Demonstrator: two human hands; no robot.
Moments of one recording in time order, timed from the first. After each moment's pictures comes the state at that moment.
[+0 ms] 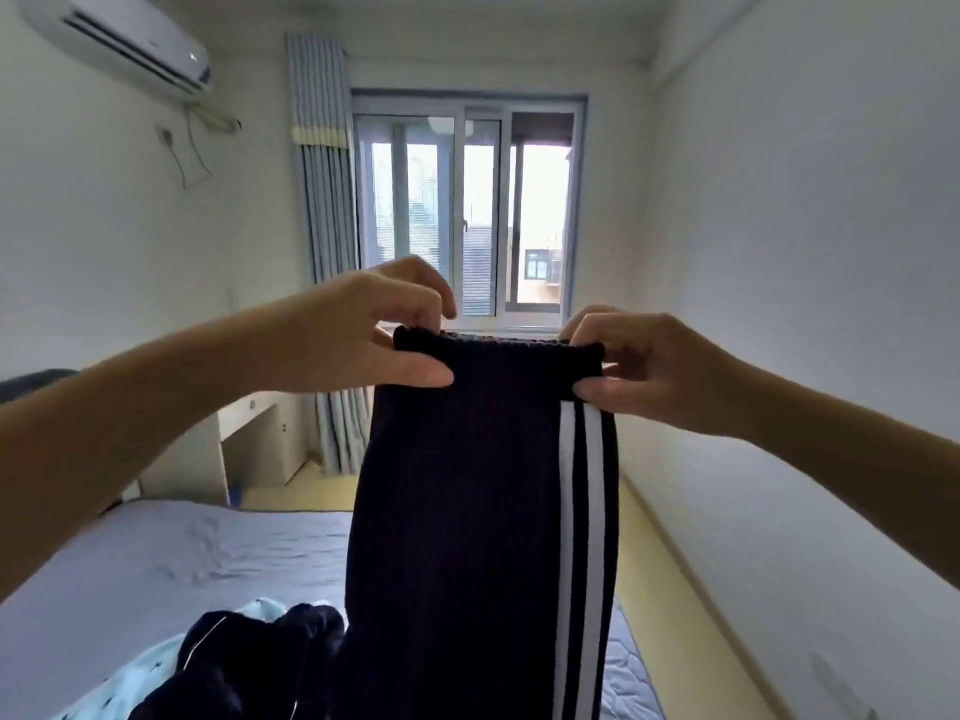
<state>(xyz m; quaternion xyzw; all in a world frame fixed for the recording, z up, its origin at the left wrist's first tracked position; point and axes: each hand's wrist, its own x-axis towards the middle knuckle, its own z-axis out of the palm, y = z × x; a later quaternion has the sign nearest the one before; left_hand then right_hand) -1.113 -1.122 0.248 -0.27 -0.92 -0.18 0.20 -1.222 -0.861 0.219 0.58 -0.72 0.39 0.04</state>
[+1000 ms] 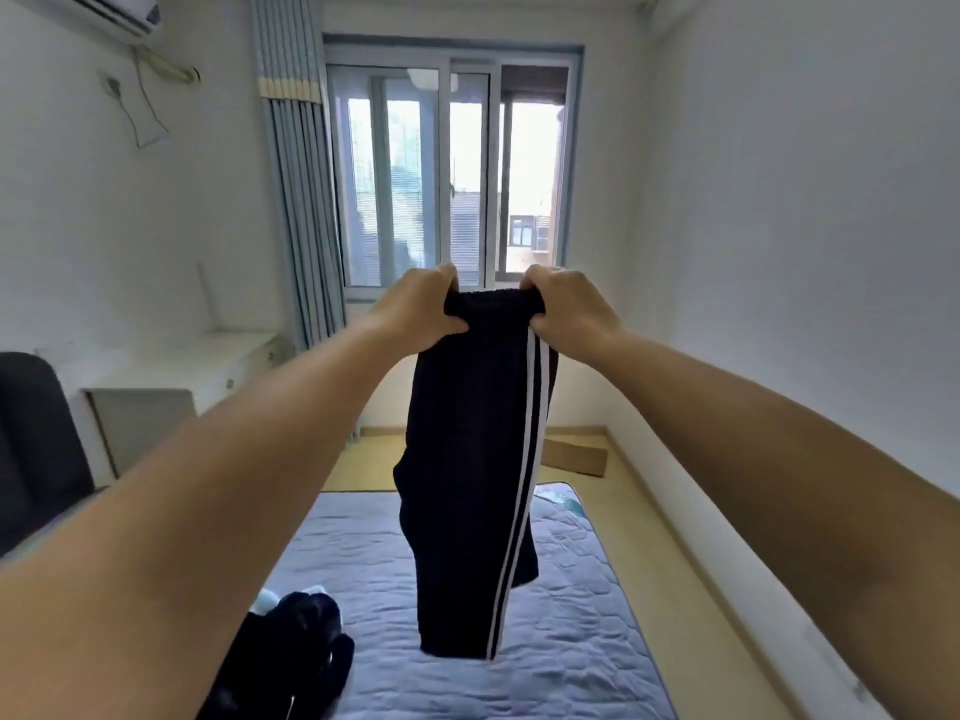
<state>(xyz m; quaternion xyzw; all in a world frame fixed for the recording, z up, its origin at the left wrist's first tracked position) -1.327 -1.172 0.219 0.00 -0.96 -0.13 0.26 -1.409 -0.994 0.207 0.34 -0.87 0.21 0.29</state>
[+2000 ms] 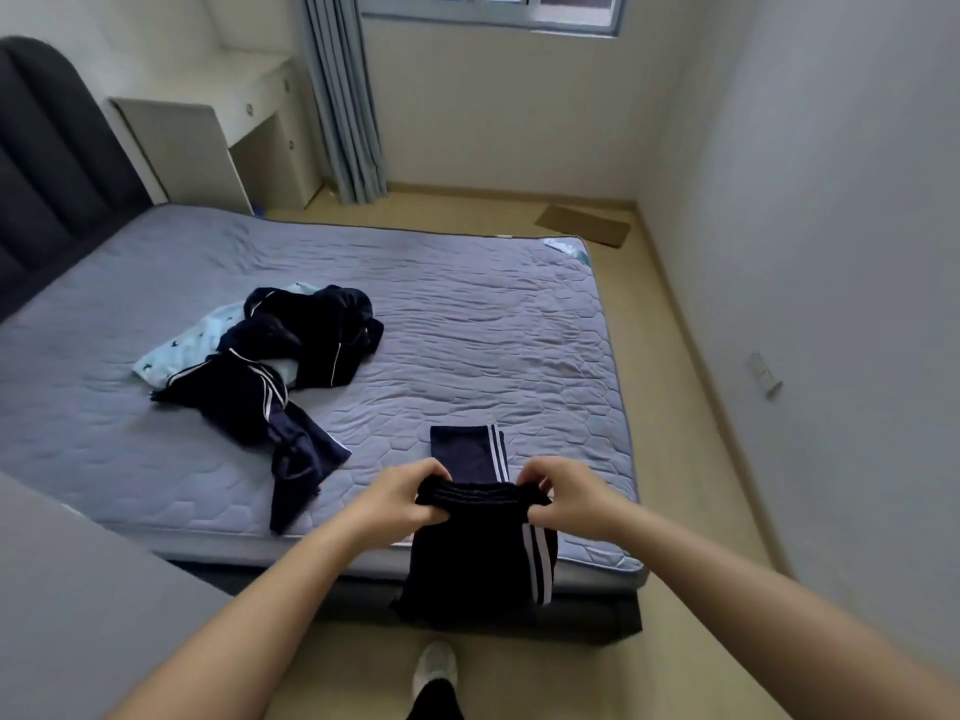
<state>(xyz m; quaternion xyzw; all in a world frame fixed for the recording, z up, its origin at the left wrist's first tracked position) -0.935 -1.004 -0.208 0.06 -0.90 -0.42 -0.10 -1.044 -0.773 -0.194 0.33 -0.87 0.27 -0.26</state>
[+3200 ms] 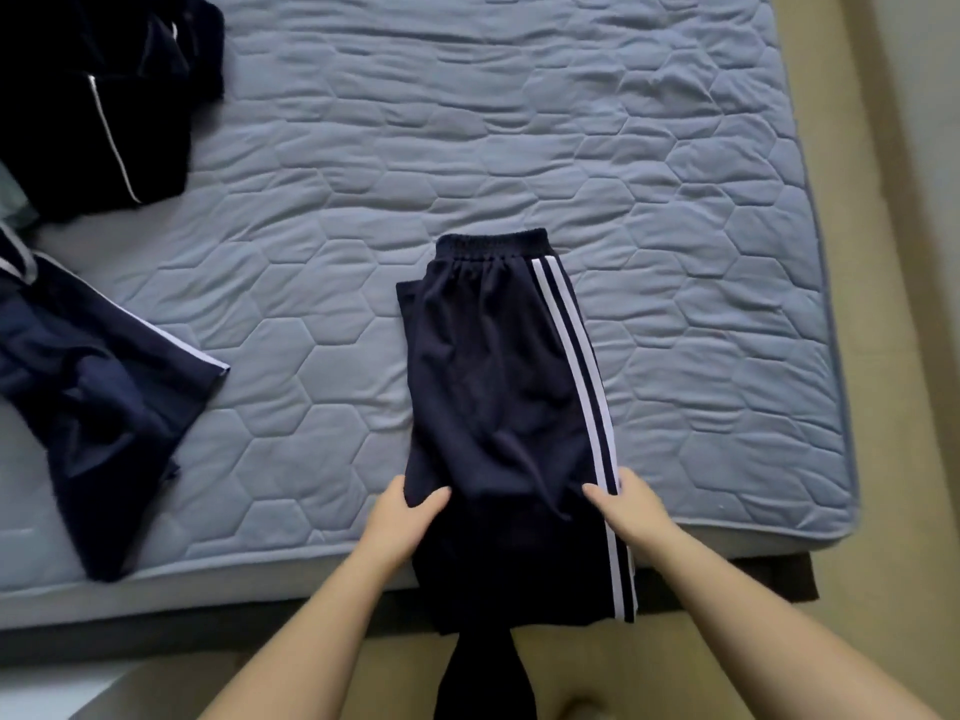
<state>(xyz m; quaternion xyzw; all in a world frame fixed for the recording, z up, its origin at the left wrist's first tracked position) -1.092 -1.091 -0.711 0.42 -0.70 -0.50 -0.30 -1.183 -0.841 -0.701 -0.16 -0.85 0.25 -0.43</state>
